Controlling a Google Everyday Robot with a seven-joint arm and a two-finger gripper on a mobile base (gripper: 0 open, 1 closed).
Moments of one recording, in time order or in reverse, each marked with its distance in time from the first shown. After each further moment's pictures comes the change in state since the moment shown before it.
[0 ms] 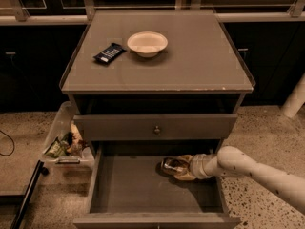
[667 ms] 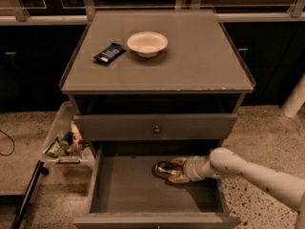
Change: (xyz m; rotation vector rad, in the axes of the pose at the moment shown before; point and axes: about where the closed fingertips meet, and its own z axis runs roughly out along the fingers) arm -0.004 0.014 0.032 -0.050 -0.005 -0.002
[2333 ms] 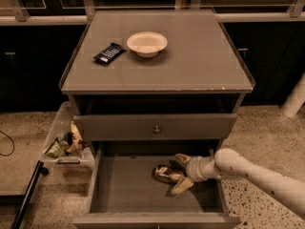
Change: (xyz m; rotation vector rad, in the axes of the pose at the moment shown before) arm -0.003 0.003 -0.010 -0.010 -0.046 0.021
